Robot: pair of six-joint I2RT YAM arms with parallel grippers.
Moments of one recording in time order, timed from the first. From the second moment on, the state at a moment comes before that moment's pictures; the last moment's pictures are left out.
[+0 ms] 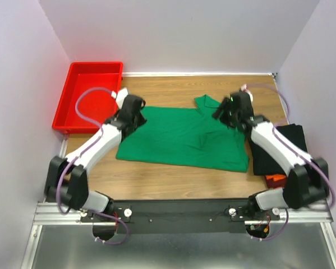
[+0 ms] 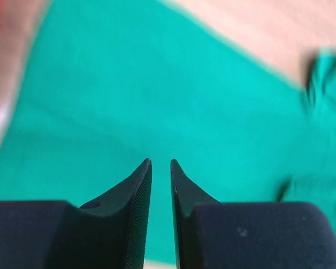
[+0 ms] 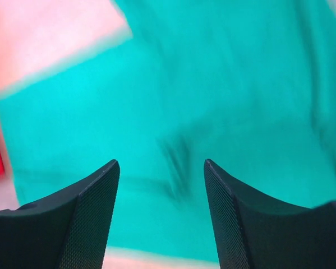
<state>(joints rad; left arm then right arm) -0.46 1.35 0.95 -0.34 -0.28 -0.81 0.32 1.29 0.91 -0.35 0.10 0.73</state>
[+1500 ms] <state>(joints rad) -0.24 2.29 1.84 -0.53 -0.53 -0.59 0.31 2.23 1.65 -0.22 0.25 0.36</state>
